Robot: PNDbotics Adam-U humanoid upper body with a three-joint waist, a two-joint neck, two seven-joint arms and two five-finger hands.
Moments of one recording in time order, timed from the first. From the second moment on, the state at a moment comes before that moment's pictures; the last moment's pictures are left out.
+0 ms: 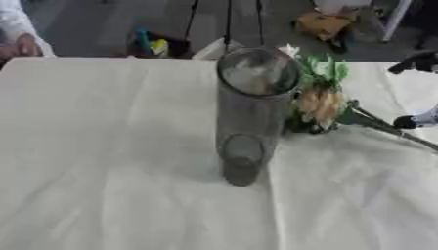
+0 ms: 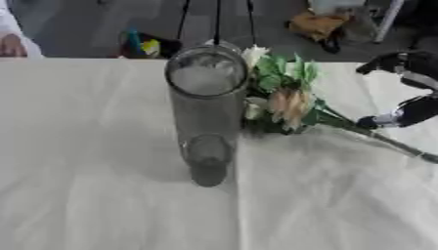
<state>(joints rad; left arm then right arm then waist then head) -0.31 0.13 0.08 -1.98 0.00 -0.29 0.03 -0.56 -1.01 -0.02 -1.24 0.64 -0.48 0.29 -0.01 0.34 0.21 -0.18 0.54</state>
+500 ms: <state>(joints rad) -0.31 0.13 0.07 -1.98 0.00 -0.28 0.03 -0.60 -0.95 0.02 -1.20 0.69 -0.45 0.21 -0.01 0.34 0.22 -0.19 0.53</state>
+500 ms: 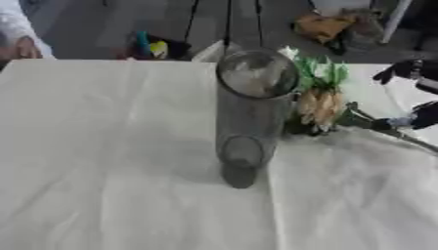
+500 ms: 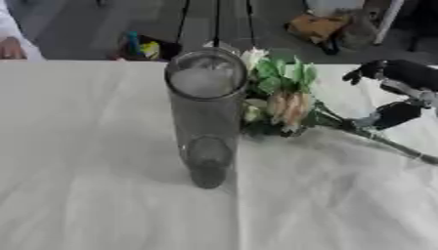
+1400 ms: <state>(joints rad) -0.32 0.13 0.07 -1.98 0.00 -0.28 0.02 -0.61 -0.91 0.04 -1.15 0.73 -0.46 0.11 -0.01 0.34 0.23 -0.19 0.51</state>
